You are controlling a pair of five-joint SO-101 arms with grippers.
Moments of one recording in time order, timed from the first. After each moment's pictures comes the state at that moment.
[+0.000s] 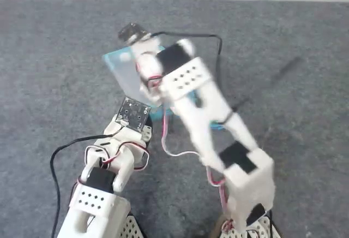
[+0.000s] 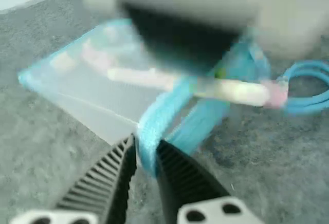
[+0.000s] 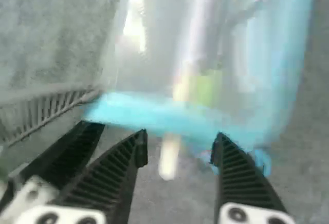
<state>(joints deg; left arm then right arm) 10.1 -74.2 87.9 36.3 -5.2 -38.0 19.3 -37.7 100.7 8.6</state>
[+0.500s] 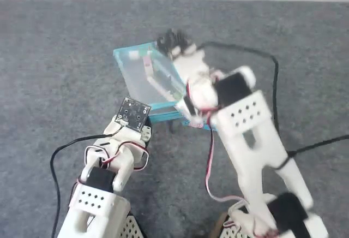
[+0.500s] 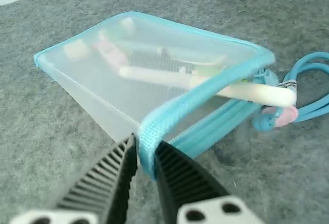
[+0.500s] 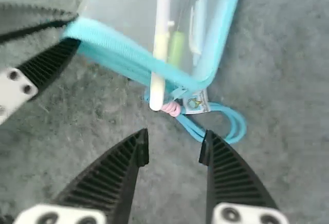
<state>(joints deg) 9.1 -74.2 88.0 36.4 -5.5 -31.8 -18.0 6.6 87.9 14.8</state>
